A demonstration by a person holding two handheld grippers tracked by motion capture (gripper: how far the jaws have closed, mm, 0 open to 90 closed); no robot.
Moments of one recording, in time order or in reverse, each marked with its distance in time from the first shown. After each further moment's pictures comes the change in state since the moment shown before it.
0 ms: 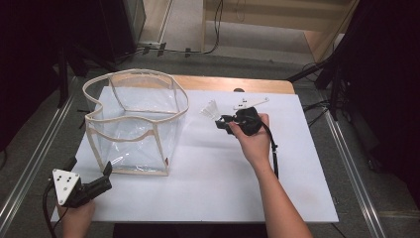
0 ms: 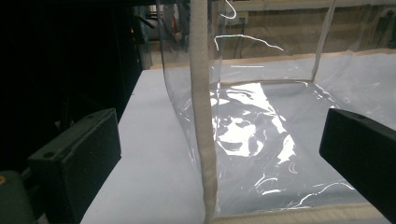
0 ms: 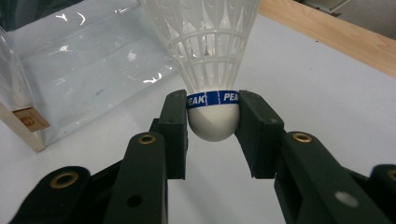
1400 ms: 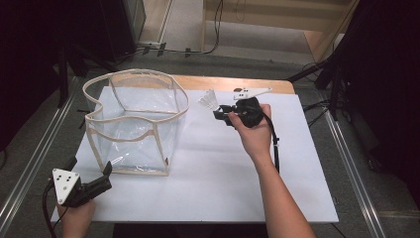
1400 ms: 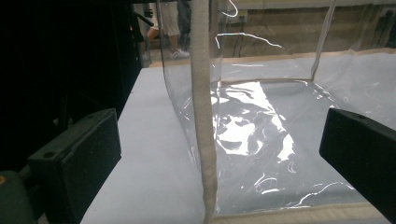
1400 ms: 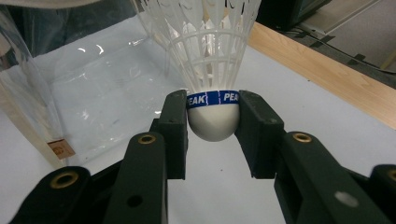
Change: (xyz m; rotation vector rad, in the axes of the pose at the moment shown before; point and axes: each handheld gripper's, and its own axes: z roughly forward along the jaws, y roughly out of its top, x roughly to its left) left arm 0.001 0.000 0.001 0.012 -0.003 -0.007; right arm 0.012 0.035 -0.023 -0.052 -0.003 -0.030
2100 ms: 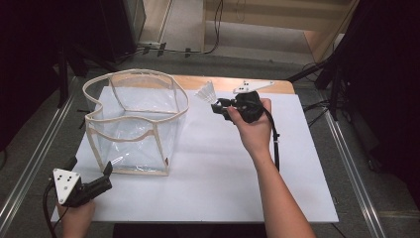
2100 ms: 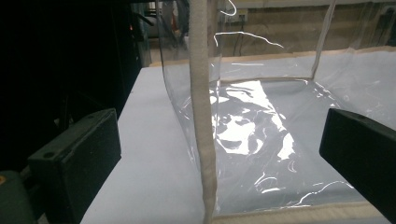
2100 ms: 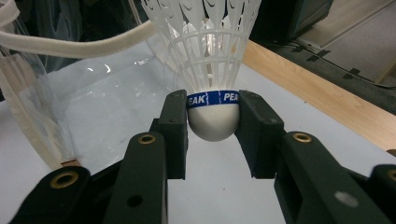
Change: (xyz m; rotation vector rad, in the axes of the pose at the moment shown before) left arm -0.001 0.000 0.000 0.001 0.004 0.002; right arm 0.008 0.020 -0.011 -0.048 -0.005 -0.011
